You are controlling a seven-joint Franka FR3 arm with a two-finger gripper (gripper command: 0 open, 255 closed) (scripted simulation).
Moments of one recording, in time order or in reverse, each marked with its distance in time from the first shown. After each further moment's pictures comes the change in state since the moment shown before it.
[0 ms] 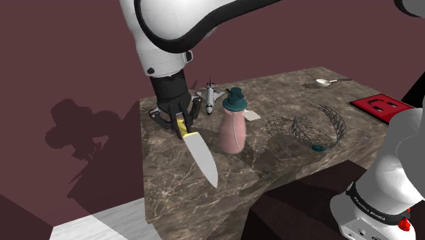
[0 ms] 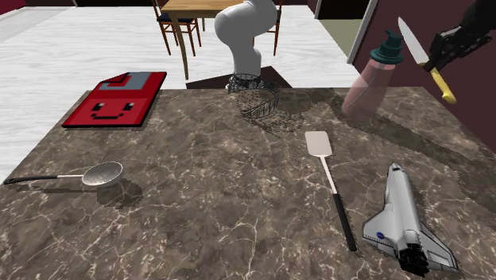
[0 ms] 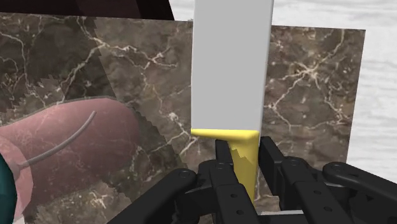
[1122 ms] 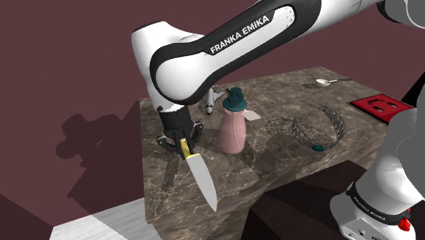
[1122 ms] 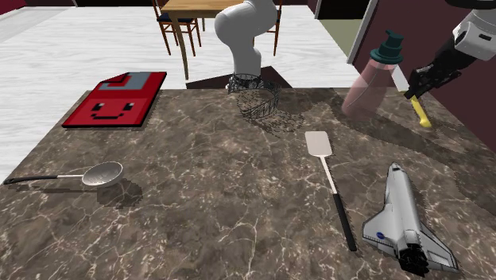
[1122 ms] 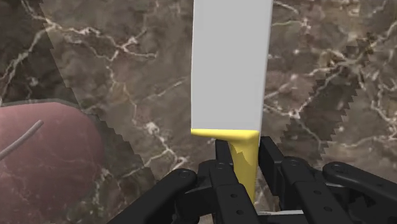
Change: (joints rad) arm 0.005 0.065 -0.003 -0.146 -0.016 0.210 -0.003
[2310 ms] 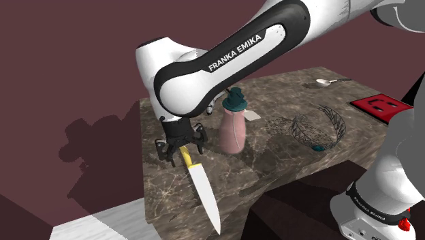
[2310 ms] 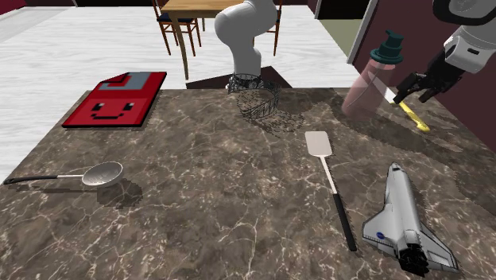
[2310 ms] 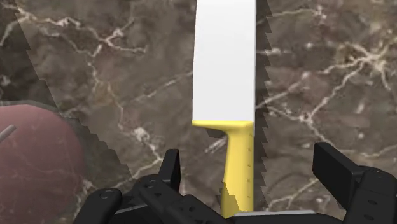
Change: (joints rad) arm 0.003 0.032 -0.002 -0.033 -0.008 0.065 0.002
